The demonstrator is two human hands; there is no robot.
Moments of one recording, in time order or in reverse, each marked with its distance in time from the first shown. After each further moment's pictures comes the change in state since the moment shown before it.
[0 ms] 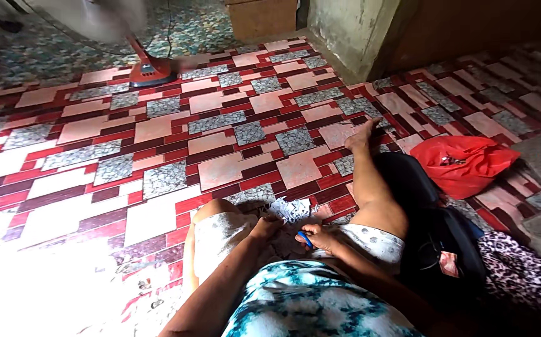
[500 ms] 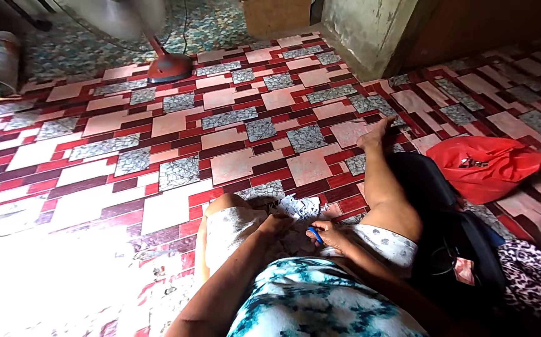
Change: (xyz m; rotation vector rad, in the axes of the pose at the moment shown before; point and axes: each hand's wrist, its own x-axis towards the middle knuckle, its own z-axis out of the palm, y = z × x) left_hand 0.000 0.002 -0.004 0.042 -0.028 -0.069; right_hand 0.001 0.002 -0.002 0.045 0.058 -0.048
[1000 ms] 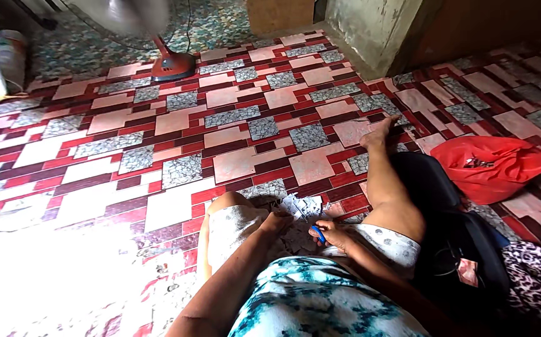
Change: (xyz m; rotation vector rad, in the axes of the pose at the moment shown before) left_hand -0.004 0.003 0.001 -0.024 0.034 0.024; right_hand -0.003 -0.005 -0.004 -0.030 -0.032 0.093
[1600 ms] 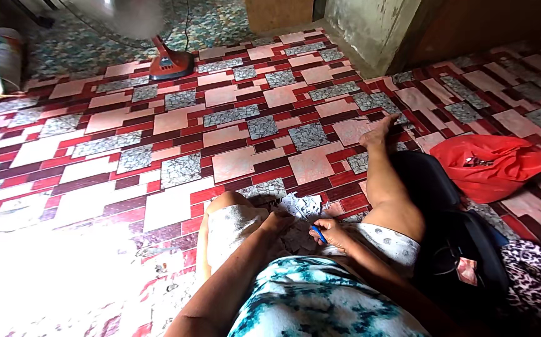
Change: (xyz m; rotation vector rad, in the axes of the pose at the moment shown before) left_hand -0.001 0.001 0.004 0.104 -0.006 0.012; right_hand 0.002 0.005 0.001 0.027 0.048 -0.083
